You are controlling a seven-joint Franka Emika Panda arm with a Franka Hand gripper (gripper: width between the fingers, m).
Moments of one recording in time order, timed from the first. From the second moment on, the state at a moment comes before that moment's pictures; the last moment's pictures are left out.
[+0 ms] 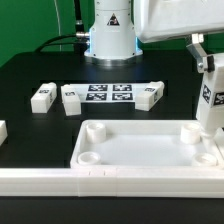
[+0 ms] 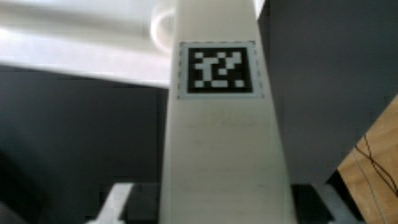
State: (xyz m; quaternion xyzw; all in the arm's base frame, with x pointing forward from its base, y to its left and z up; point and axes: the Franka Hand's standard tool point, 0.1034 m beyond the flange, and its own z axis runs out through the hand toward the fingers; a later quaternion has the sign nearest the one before) arm 0.664 0.101 0.158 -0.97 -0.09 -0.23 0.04
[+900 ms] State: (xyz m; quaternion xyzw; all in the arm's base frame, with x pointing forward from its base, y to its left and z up) arm 0.670 0.099 0.148 -0.96 -0.09 -0.25 0.04
